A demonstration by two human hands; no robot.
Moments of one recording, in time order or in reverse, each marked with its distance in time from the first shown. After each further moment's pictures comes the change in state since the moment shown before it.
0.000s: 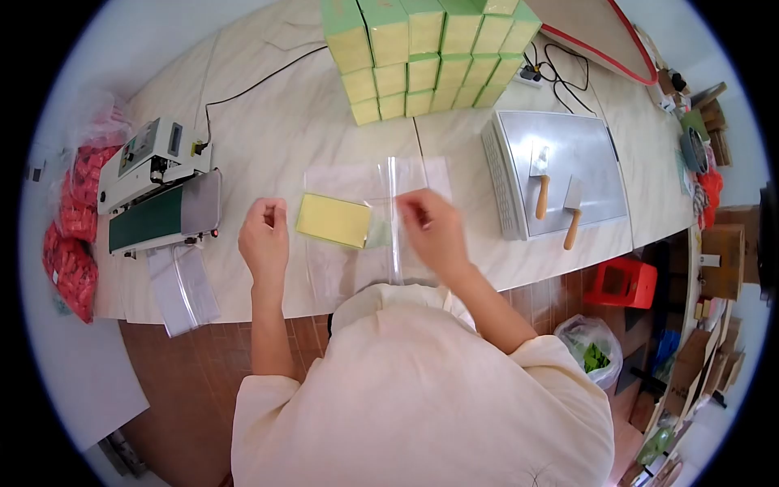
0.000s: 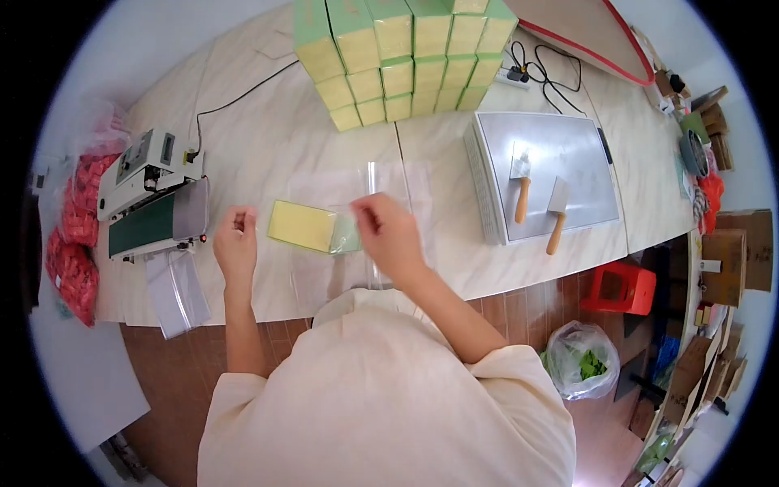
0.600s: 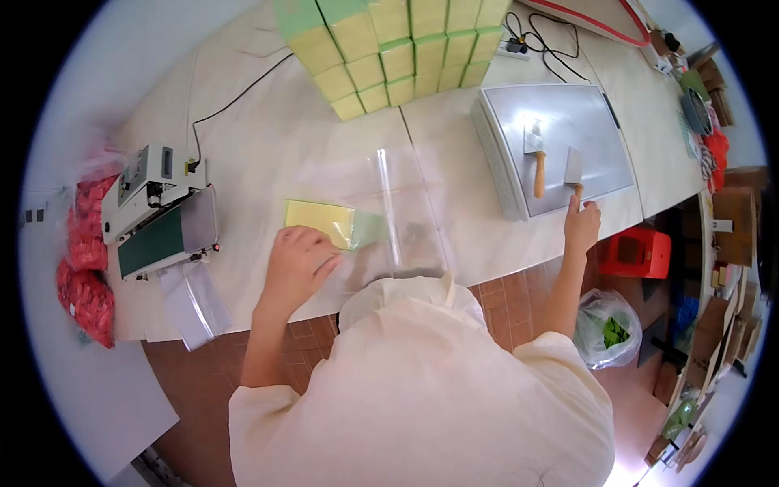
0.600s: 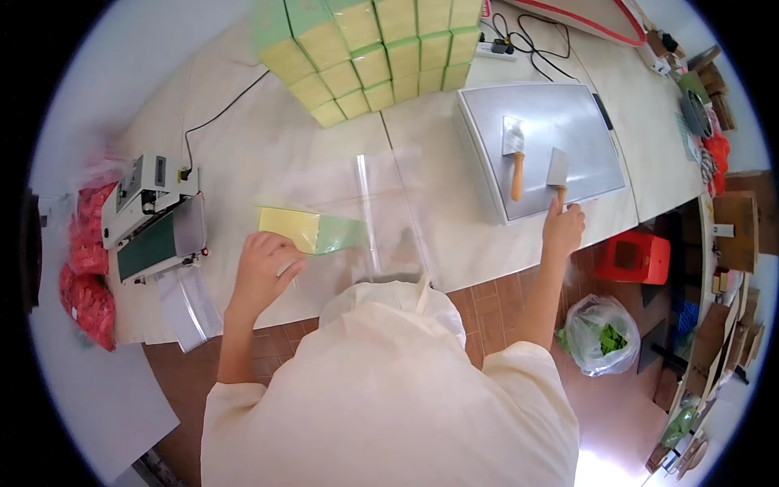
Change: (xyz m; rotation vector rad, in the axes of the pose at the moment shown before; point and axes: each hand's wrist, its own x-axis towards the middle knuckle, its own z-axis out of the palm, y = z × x) left_hand -0.022 0.036 -0.003 0.241 -0.482 0.799; right_hand -0.051 0.173 -0.233 -1.208 0.537 0.729
